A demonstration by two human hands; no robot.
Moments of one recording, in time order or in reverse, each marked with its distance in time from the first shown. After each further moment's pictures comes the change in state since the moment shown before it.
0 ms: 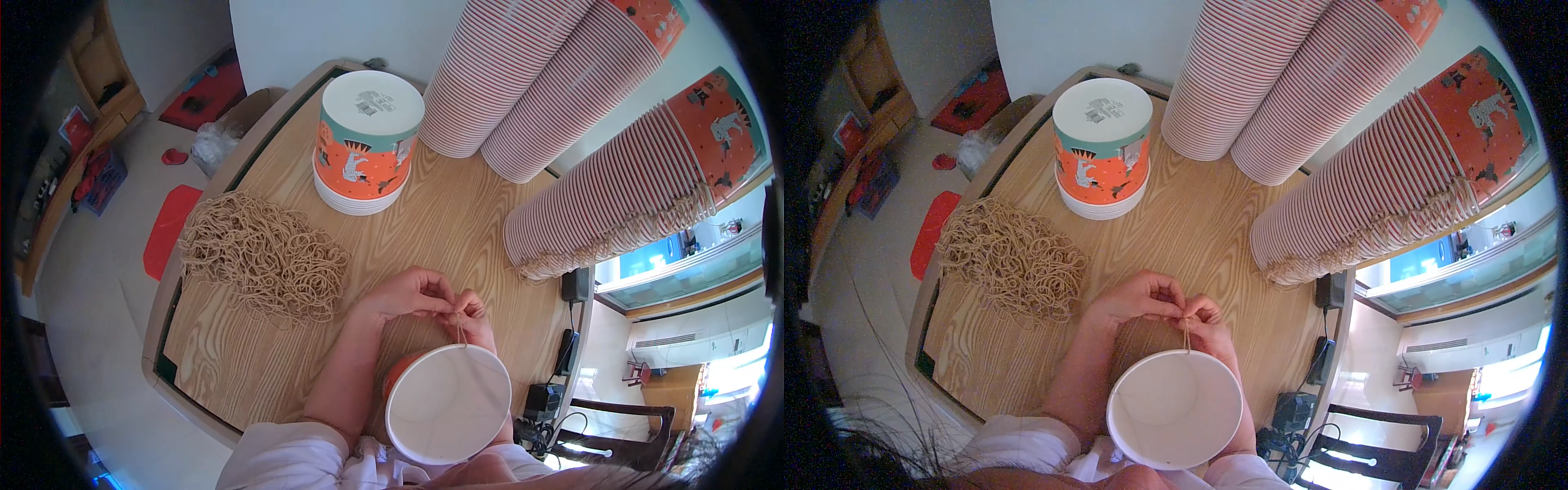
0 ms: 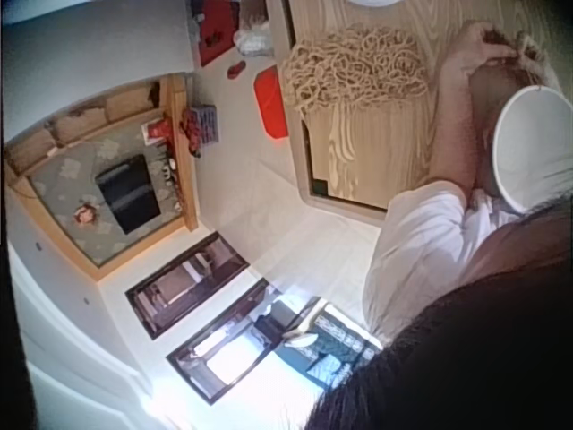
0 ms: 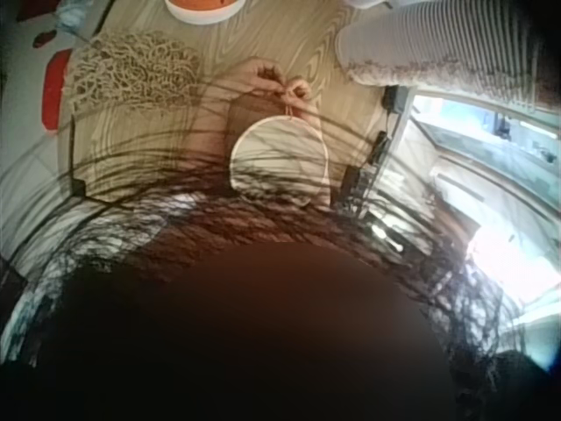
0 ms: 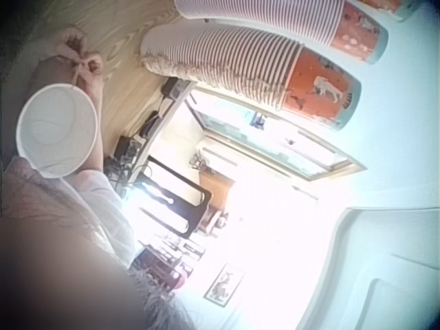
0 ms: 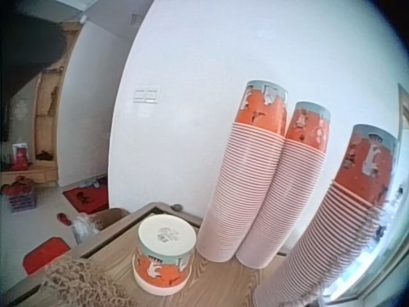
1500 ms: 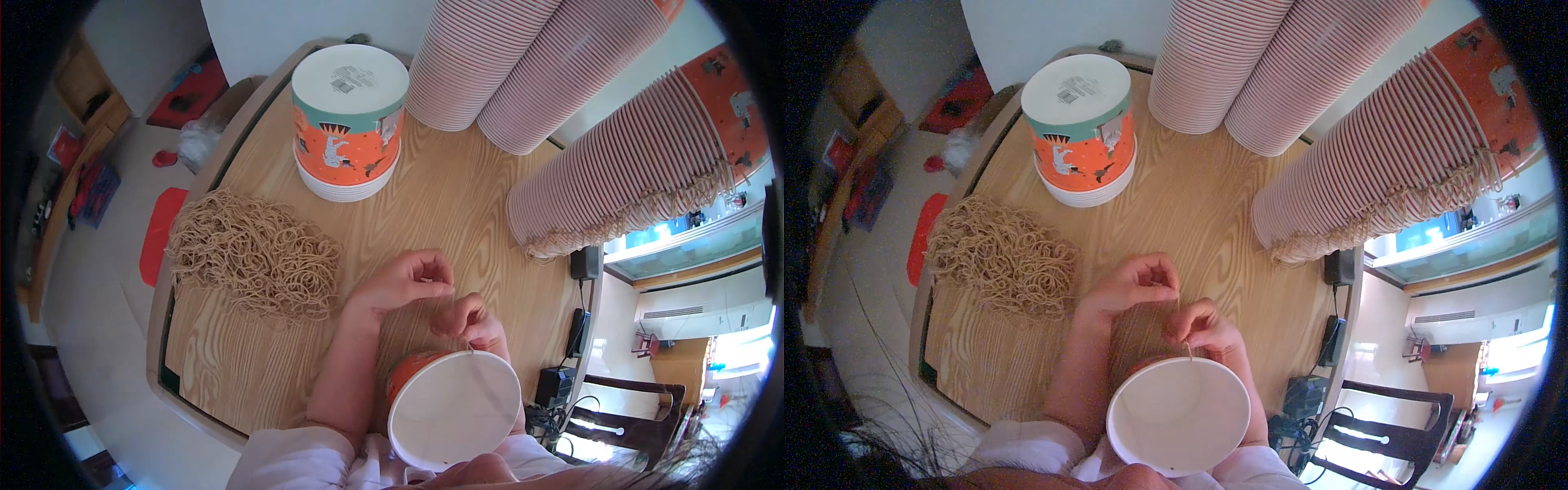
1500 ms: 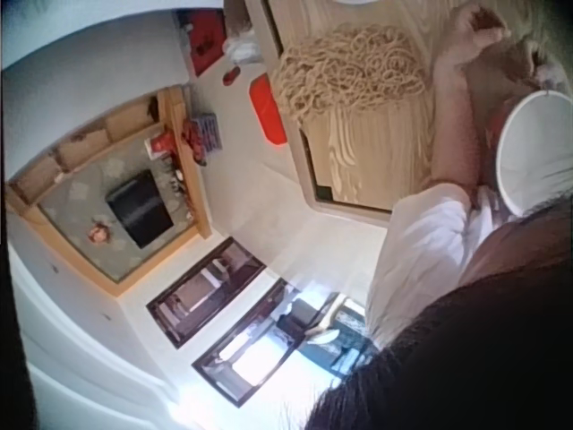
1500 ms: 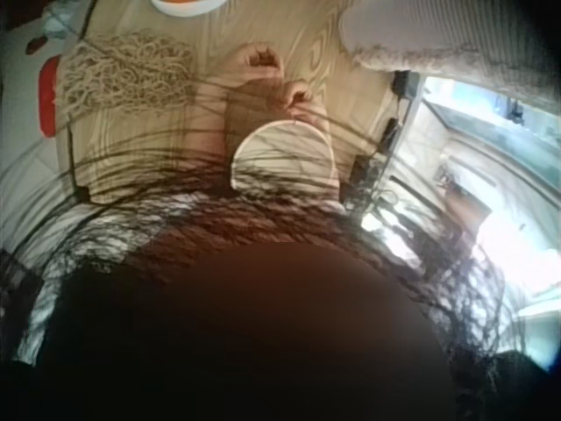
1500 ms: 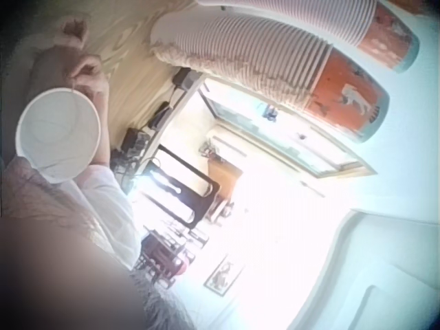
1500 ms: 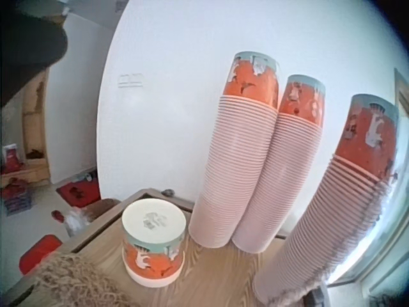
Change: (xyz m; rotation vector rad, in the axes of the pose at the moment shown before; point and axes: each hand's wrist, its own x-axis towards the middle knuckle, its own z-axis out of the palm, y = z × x) left_hand 0.000 0.003 -0.002 0.044 0.020 0.125; right_hand -0.004 0.002 -0.021 0.134 -0.409 0.157
